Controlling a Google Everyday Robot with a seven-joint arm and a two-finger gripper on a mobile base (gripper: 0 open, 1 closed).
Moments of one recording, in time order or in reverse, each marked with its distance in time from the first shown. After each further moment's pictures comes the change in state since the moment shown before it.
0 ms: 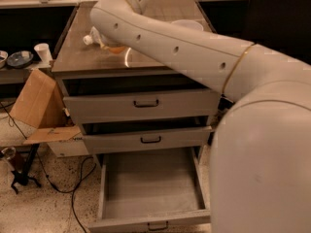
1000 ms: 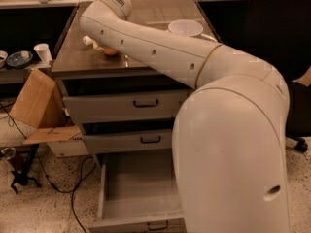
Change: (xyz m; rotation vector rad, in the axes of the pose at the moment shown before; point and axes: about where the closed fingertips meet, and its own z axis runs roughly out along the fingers) arm 0.010 -0.006 0.048 -0.081 0.001 0.055
